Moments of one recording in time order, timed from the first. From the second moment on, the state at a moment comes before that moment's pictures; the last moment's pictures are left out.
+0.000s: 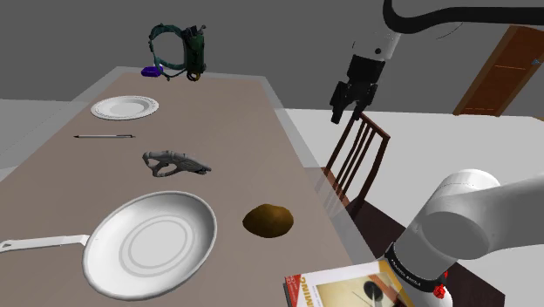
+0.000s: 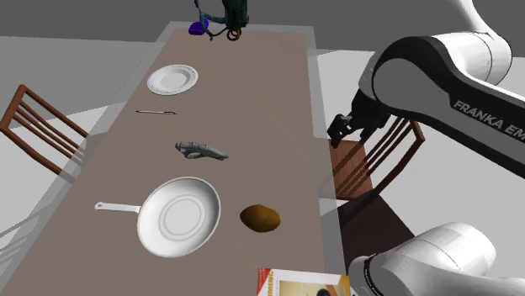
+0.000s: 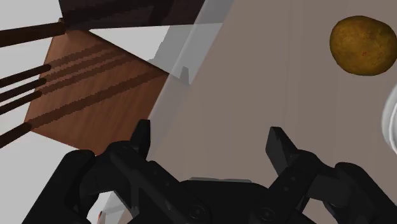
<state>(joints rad) -0.01 -0.78 -0.05 -2.46 0.05 1.67 0.06</state>
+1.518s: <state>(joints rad) 0.19 -0.11 0.12 -2.09 -0.03 2.07 -0.17</state>
